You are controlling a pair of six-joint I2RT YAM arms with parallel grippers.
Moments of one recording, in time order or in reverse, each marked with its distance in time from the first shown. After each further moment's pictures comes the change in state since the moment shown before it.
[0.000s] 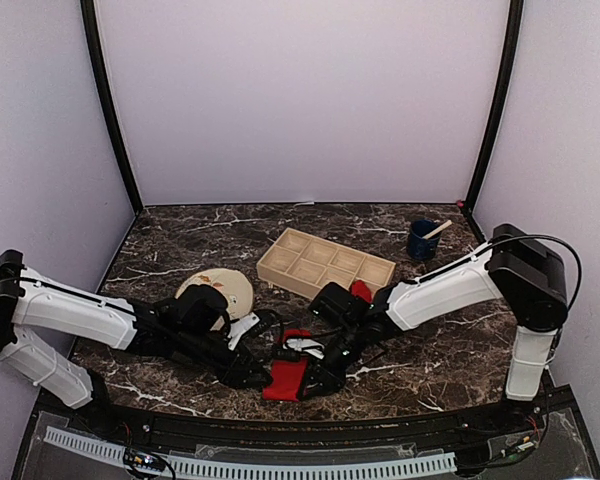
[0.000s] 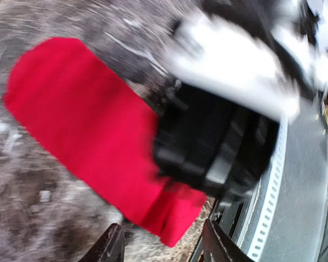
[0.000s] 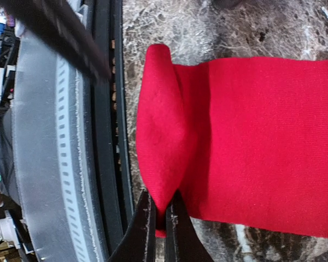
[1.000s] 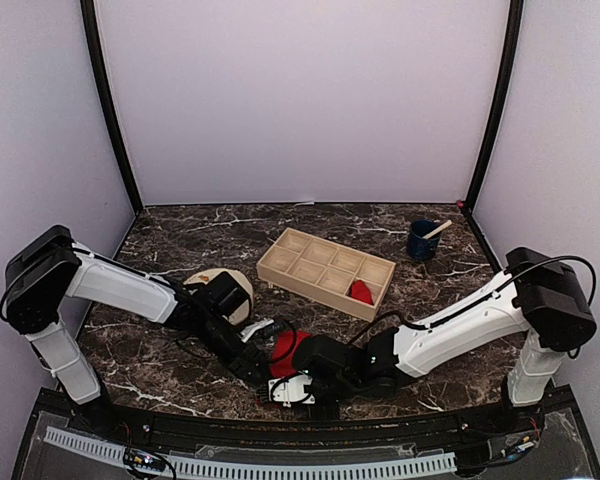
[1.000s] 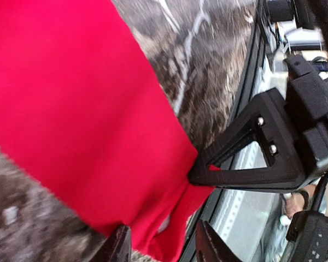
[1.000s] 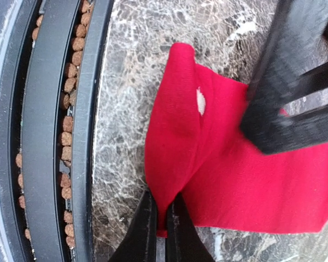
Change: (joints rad) left arm 0.109 0.313 0.230 -0.263 0.338 0.064; right arm 0.309 -0.086 -0.084 0.139 0.721 -0.307
